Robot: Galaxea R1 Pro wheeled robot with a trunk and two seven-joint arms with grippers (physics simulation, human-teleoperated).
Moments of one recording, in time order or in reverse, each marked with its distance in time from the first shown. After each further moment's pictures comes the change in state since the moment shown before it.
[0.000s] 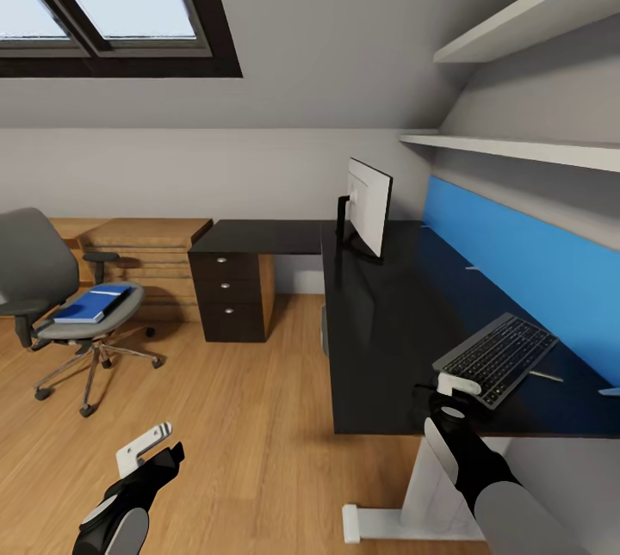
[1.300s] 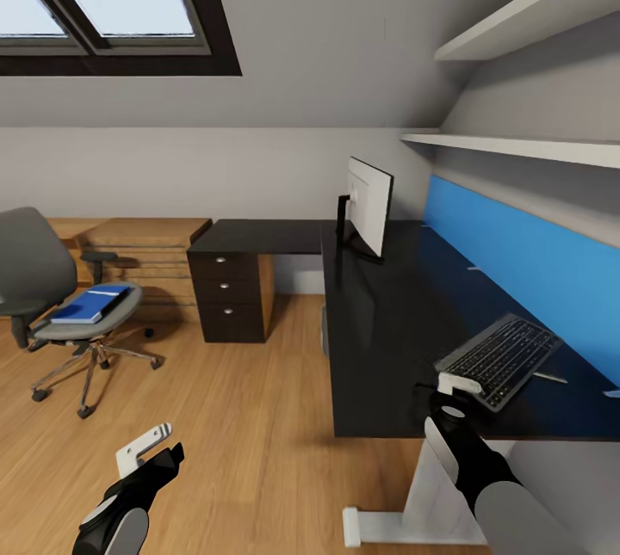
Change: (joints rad) left arm 0.000 0.001 0.000 0.002 0.000 0.001 -0.001; right arm -0.001 -0.001 0.000 -0.003 0.004 -0.004 -0.001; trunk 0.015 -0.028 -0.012
